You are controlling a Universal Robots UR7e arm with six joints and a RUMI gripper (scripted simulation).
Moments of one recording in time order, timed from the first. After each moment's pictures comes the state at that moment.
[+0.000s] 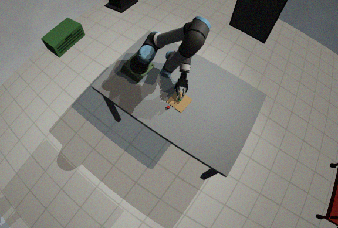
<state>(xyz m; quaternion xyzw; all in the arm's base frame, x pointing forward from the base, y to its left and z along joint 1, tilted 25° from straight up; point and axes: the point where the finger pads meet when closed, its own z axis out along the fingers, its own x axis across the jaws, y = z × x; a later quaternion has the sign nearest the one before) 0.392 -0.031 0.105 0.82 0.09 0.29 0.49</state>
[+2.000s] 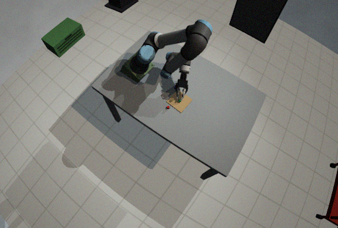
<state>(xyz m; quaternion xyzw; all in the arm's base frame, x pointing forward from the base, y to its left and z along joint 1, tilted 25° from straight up) 0.397 -0.031 0.095 0.82 0.09 0.29 0.49</state>
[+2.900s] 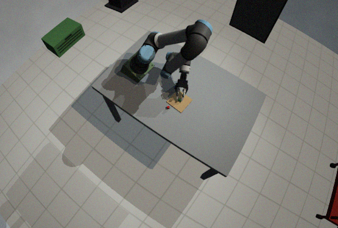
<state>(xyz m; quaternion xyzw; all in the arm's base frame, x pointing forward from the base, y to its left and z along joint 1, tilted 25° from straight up) 0.397 -0.031 0.095 0.82 0.09 0.29 0.49</state>
